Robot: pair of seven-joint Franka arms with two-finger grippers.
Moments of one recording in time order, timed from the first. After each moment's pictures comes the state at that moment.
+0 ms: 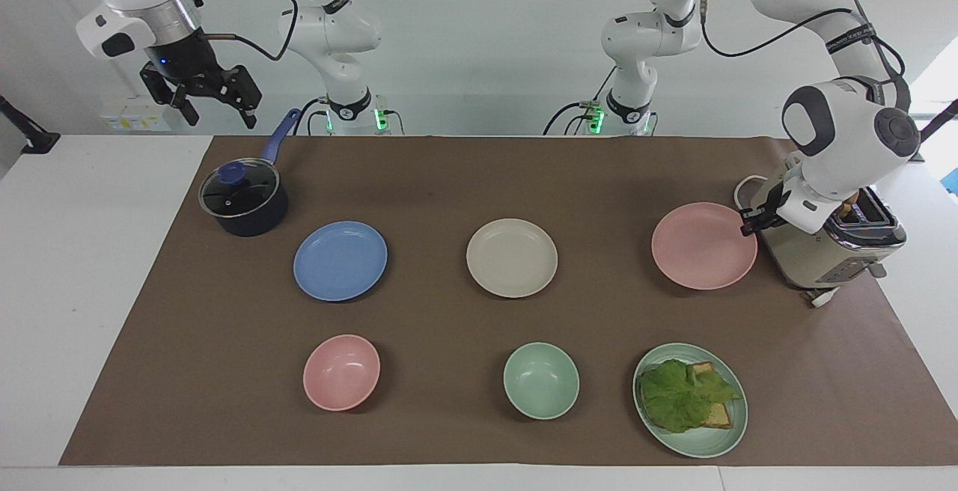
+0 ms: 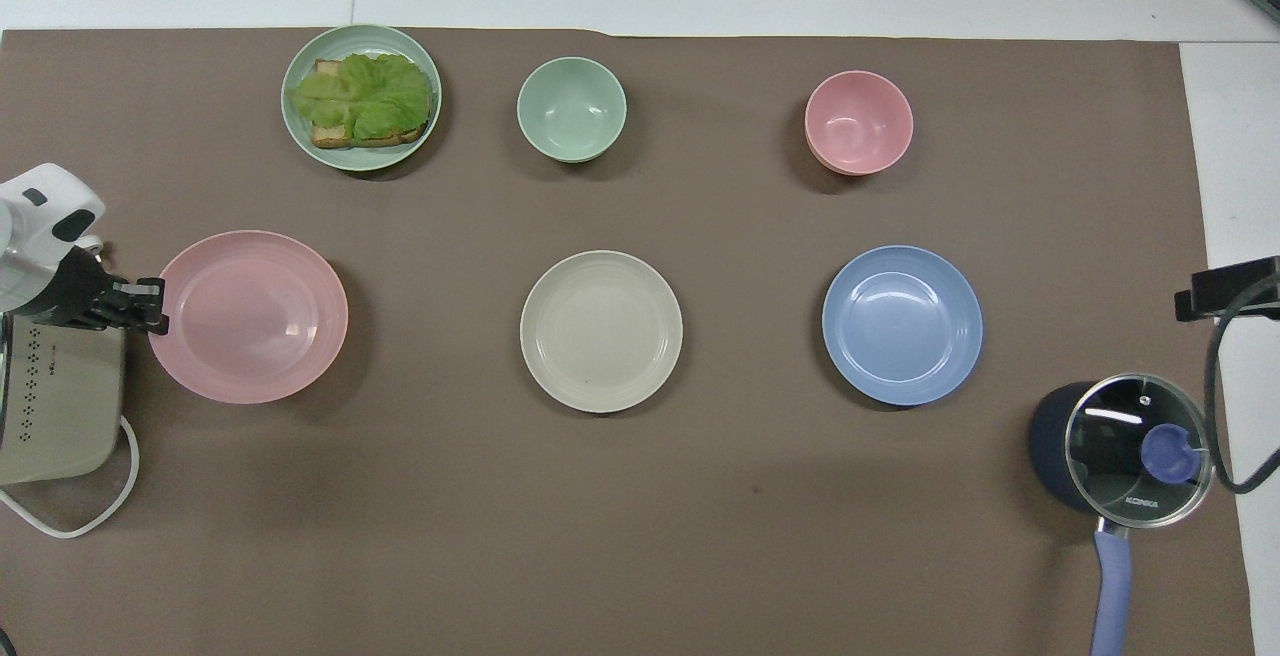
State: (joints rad) left arm 0.07 0.15 0.06 -1.89 -0.08 1.85 0.09; right arm 0.02 -0.08 -0.09 -1.57 -0.01 1.47 0.01
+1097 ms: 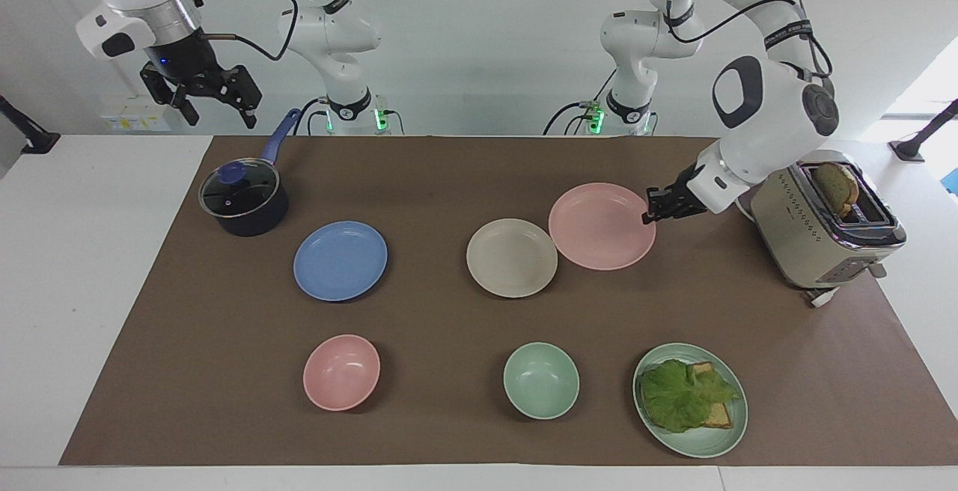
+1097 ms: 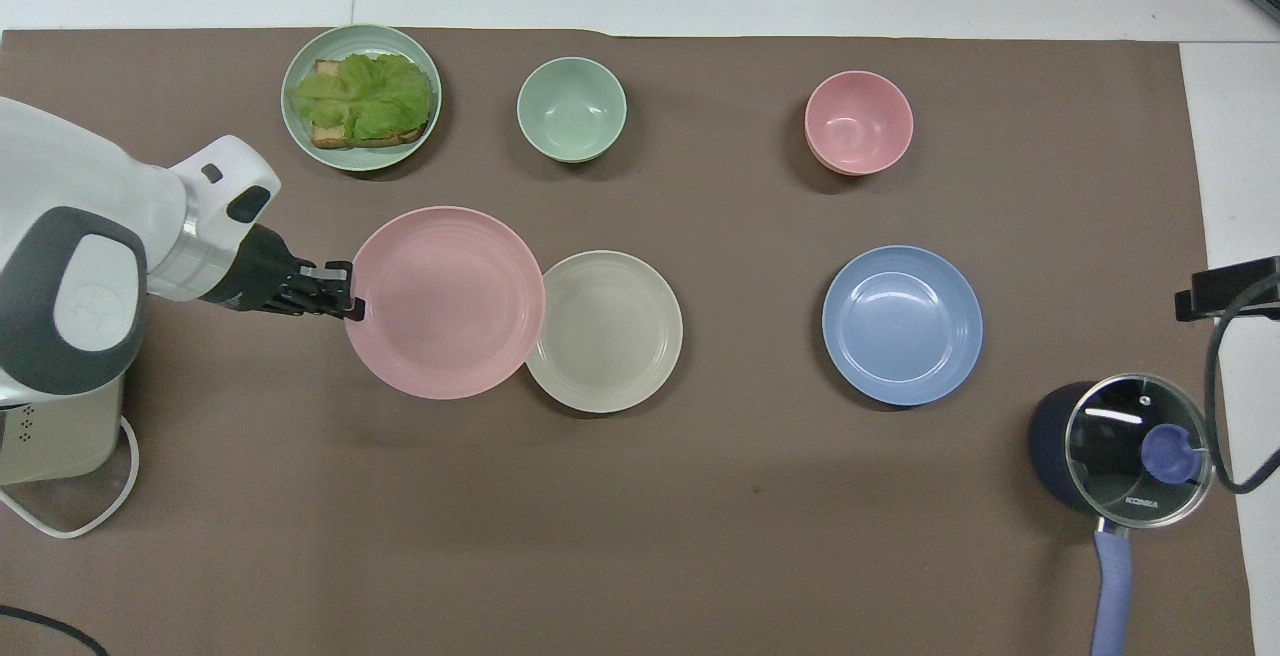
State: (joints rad) left arm -0.21 0.09 0.03 -1.88 -0.37 1.85 -0.03; right arm 0.02 -0.08 -0.09 -1.57 -0.01 1.47 0.01
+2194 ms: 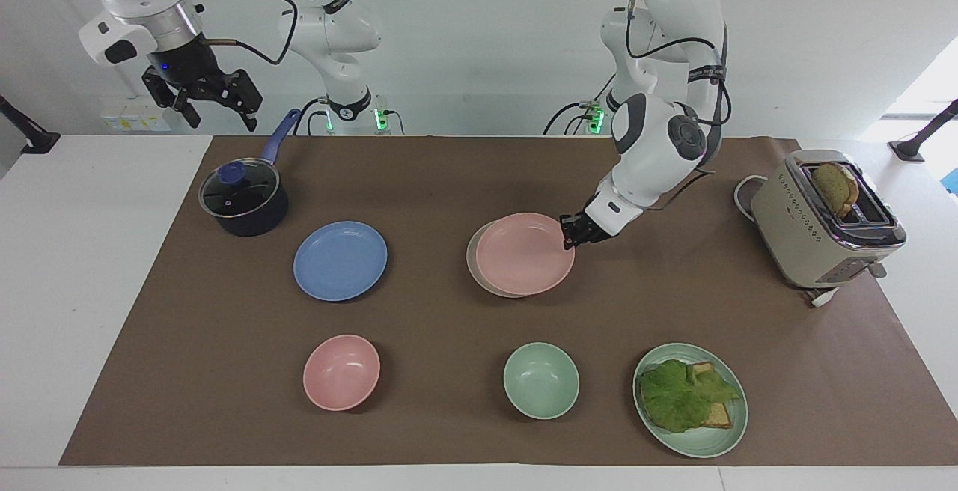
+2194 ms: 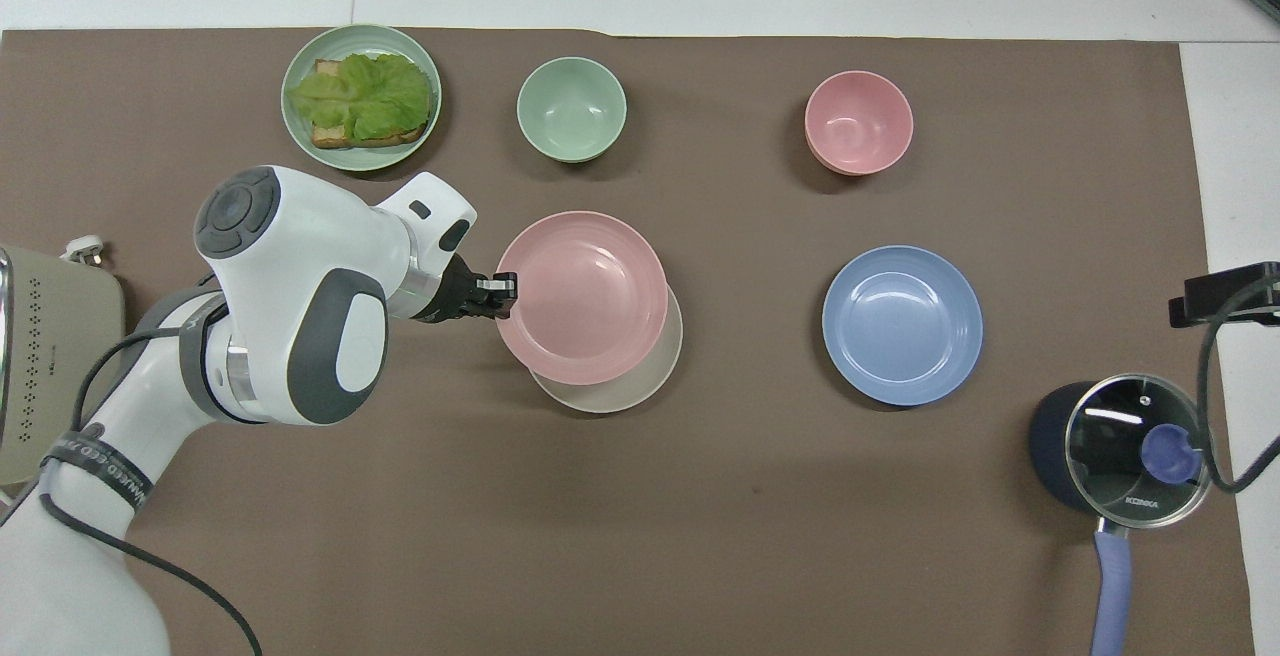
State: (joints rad) left arm -0.42 0.21 0.03 -1.97 -0.43 2.19 -0.16; right arm 0.02 -0.09 -0.10 -1.60 -0.01 1.47 0.01
